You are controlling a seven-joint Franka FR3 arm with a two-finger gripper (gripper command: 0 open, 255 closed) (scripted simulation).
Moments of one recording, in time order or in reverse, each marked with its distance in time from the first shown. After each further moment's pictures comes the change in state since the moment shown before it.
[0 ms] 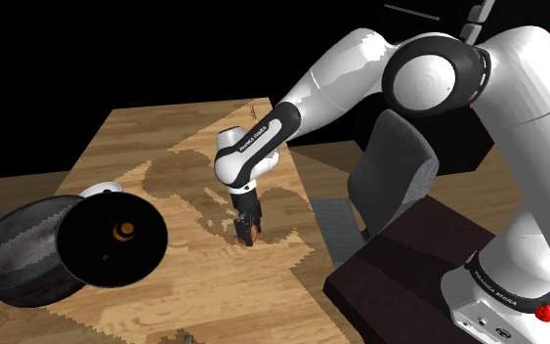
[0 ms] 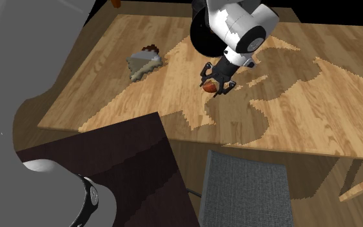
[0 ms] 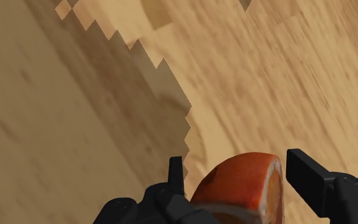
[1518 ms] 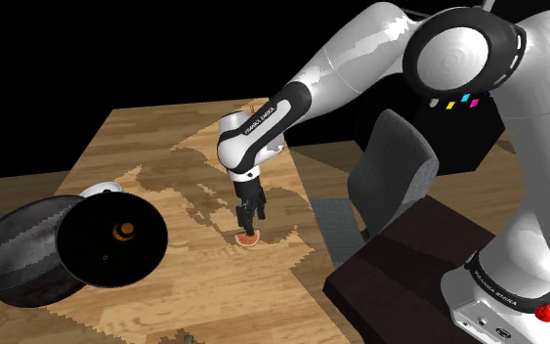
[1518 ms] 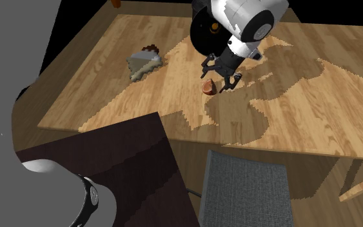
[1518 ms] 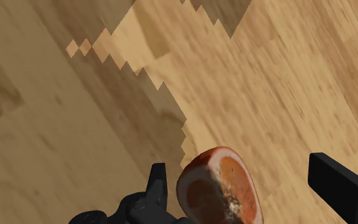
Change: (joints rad) arm -0.018 -0.113 -0.002 -0.074 0.005 -0.030 0.010
